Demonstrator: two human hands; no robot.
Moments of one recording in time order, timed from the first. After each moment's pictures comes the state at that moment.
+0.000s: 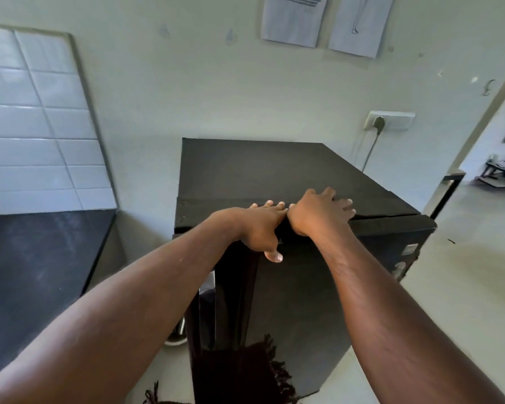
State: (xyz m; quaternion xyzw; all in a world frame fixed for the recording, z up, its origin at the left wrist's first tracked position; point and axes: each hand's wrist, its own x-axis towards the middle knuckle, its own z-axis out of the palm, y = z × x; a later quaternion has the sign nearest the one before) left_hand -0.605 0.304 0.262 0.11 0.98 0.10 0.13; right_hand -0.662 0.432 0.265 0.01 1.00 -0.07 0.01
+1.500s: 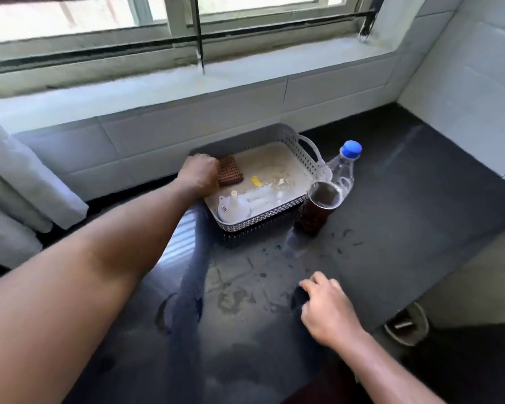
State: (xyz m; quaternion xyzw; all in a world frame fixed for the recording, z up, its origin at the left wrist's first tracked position) left_hand 0.076 -0.160 0.037 -0.68 0.72 0.03 0.07; right_hand -0.221 0.061 -0.019 -0.70 0.67 0.09 0.22
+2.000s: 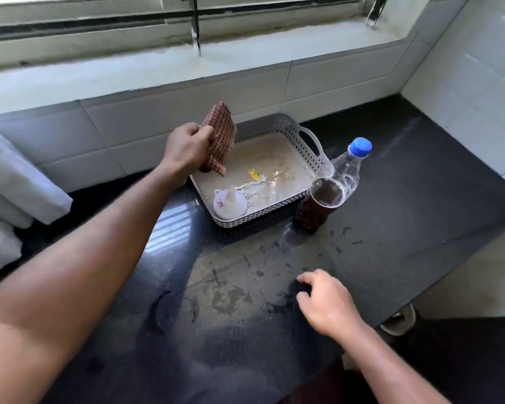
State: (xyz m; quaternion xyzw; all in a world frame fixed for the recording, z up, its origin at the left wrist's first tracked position) left_hand 0.085 -0.157 0.063 -0.66 0.45 0.39 -0.46; right_hand -0.215 0.039 -0.006 -0.65 0.71 0.05 0.27
